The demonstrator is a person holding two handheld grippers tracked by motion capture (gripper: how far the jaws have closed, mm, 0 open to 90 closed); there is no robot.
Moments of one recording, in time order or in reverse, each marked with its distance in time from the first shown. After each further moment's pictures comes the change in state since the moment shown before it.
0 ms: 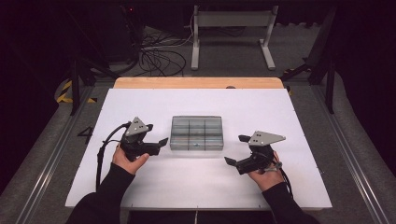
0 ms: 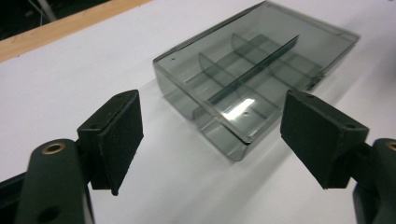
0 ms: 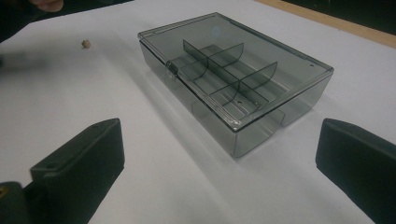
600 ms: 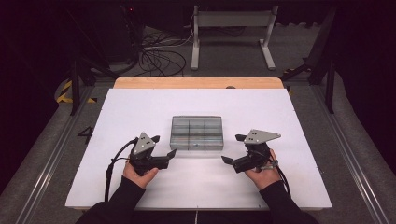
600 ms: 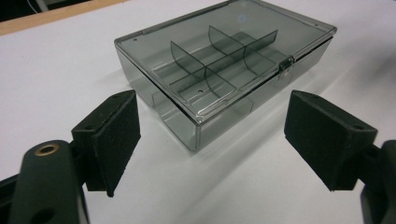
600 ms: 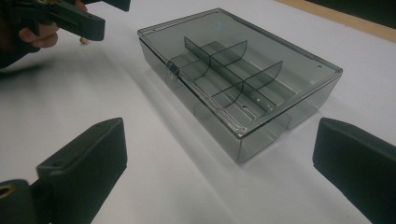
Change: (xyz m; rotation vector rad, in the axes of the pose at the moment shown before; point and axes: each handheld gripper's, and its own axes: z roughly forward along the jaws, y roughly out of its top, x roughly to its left) left arm -0.035 -0.032 0.018 -0.061 0.023 -0.043; right arm 0.002 0.007 0.008 0.030 0.002 -0.003
